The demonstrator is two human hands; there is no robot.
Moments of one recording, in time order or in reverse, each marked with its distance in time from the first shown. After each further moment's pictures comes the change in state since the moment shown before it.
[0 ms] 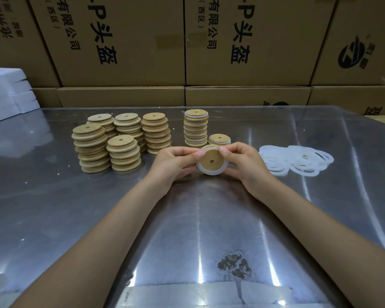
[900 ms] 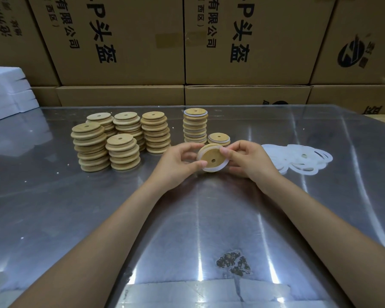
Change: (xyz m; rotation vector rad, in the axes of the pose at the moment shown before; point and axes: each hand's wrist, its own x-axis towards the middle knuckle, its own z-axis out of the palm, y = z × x) left_hand 0.007 -0.010 -0.002 0.499 -0.086 0.318; right_hand -0.003 -0.009 -0.011 -0.163 -0.005 -0.011
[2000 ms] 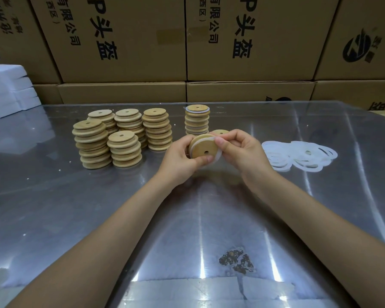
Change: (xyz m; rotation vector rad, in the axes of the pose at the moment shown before) left_hand -0.003 0.012 0.008 -0.043 0.100 0.024; right_hand -0.007 -0.006 0.024 0.241 -0.039 -0.172
